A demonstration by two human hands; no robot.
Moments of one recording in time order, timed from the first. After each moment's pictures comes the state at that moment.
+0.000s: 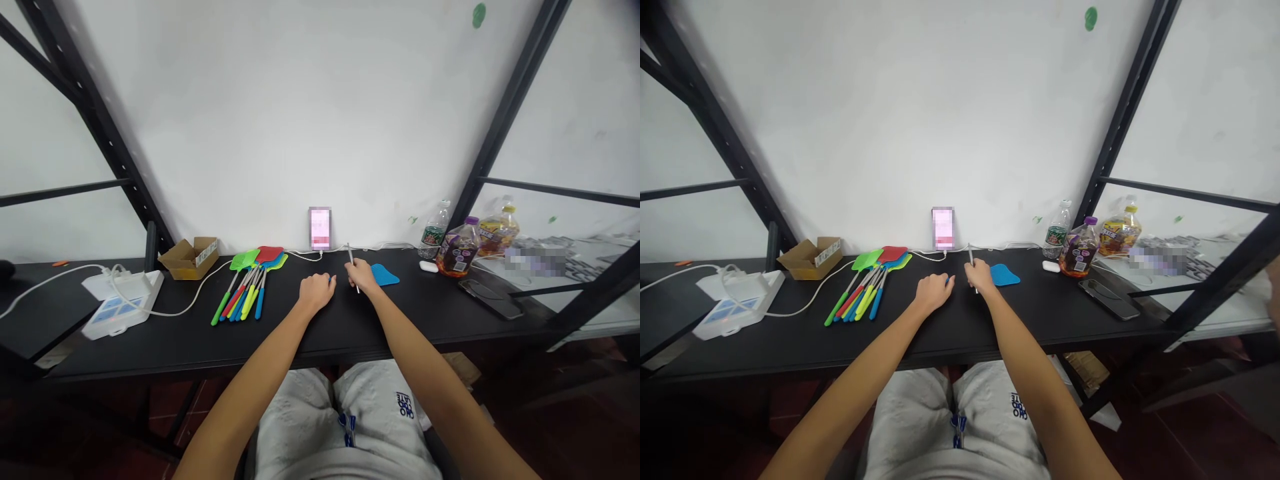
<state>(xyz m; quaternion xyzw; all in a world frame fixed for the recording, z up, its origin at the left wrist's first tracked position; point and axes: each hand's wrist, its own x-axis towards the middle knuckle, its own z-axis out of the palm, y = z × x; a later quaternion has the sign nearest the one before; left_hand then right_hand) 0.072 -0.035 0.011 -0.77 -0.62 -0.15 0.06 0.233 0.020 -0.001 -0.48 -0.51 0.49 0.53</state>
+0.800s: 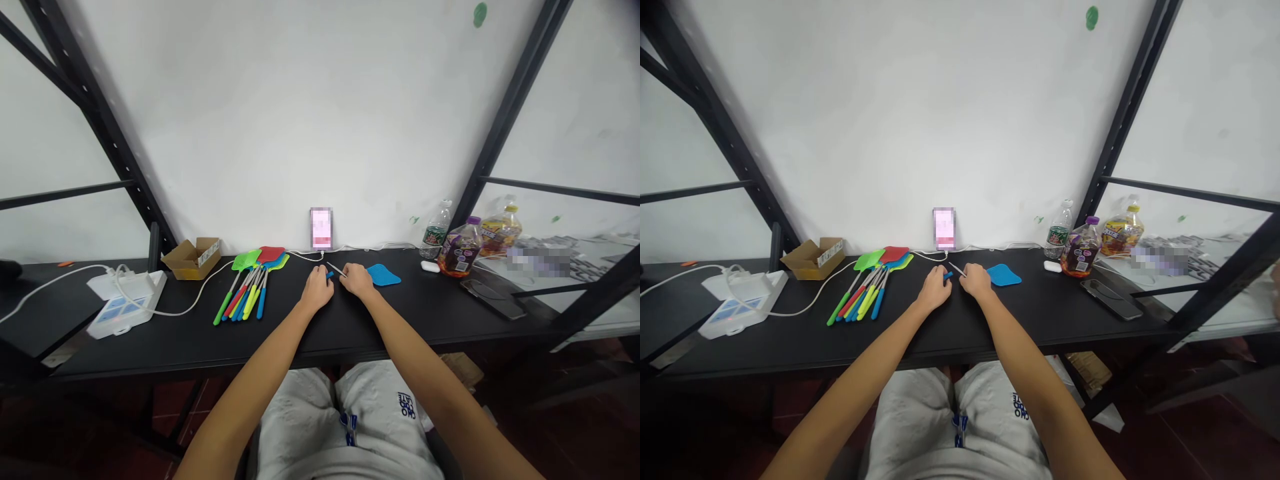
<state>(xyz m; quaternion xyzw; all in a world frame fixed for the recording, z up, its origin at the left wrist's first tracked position) 0.066 -0.021 -0.004 -0.77 -0.57 -0.30 -0.01 0.220 0.012 -0.005 -0.65 -0.71 0.03 0.27</state>
